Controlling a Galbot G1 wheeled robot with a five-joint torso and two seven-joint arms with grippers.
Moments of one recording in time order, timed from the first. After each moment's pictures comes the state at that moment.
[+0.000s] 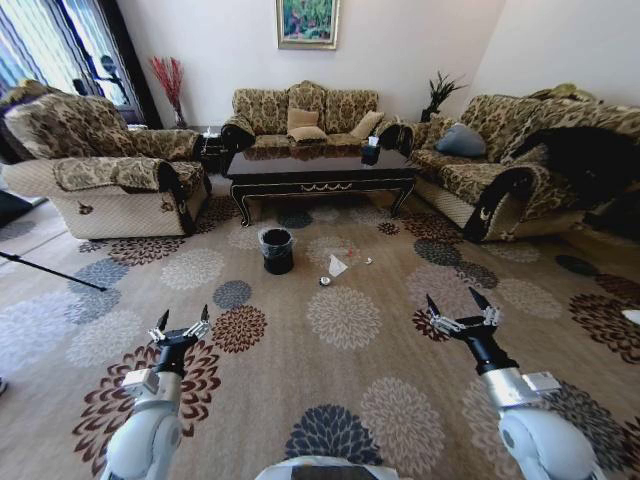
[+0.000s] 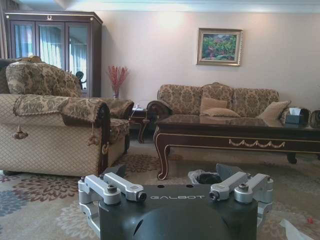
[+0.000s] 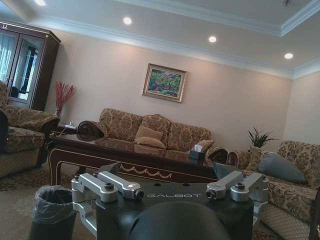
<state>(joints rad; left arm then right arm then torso) 1.63 -1.41 -0.76 -2.19 -0.31 0.07 -0.06 -1.73 1.17 0.91 2.19 0.37 0.14 -0.13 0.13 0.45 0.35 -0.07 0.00</state>
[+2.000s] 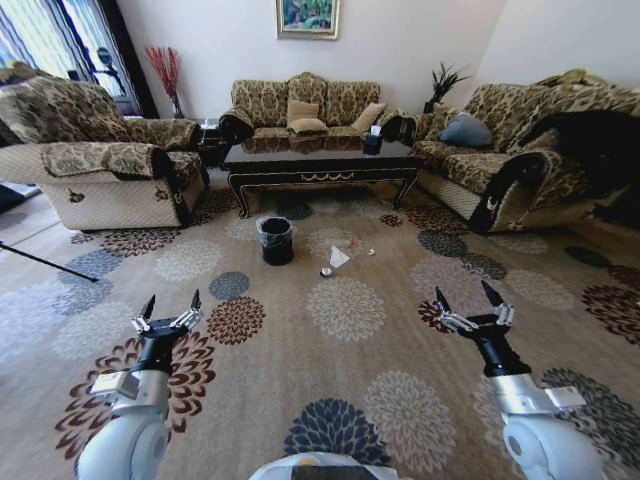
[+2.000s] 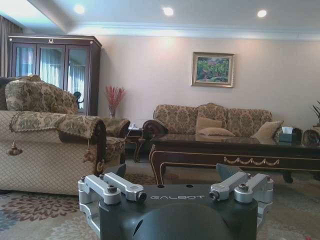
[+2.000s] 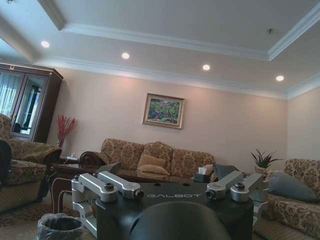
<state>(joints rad) 1.68 -1.41 -0.80 -2.36 -0.34 0.09 -0.07 -1.76 1.19 0.94 2.22 0.46 0.29 -0.15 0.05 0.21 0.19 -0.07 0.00</state>
